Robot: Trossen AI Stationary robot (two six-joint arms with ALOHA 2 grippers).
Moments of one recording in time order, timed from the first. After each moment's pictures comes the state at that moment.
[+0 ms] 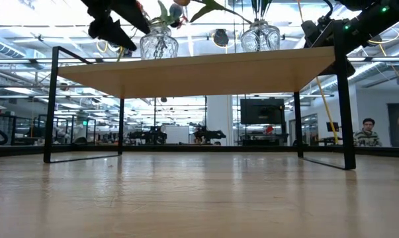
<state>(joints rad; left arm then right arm) -0.10 1.16 1.04 -0.62 -0.46 -0.52 -0.34 0.61 0.51 -0.32 0.44 0.58</state>
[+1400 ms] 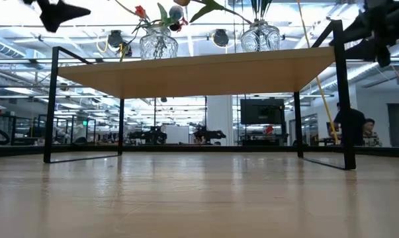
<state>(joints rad) -0.27 0.37 0.63 -0.36 -0.41 -0.37 -0.34 0.08 0.51 -0.67 0.26 0.47</state>
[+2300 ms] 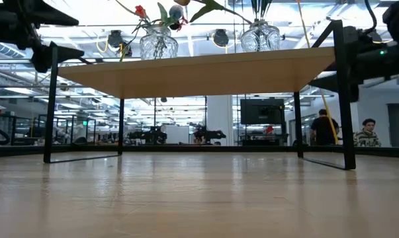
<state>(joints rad) -0.27 0.00 0.26 -0.26 -0.55 -0.40 -0.34 0.00 0.02 -0.08 0.23 0.52</state>
